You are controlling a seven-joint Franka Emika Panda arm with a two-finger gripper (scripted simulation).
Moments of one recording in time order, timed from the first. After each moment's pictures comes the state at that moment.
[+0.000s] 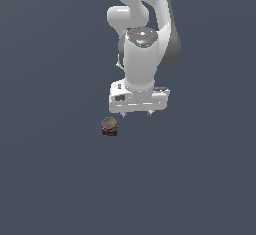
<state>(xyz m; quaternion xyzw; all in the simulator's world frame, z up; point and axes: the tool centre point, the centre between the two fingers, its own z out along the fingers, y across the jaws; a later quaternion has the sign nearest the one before) 0.013 0.035 0.196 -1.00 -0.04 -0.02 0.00</state>
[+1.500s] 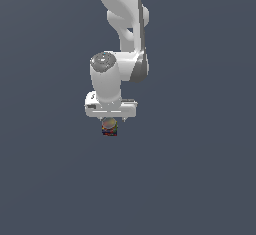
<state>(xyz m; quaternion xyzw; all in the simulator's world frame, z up) -0.013 -0.067 0.124 -1.00 0.01 0.00 0.00</state>
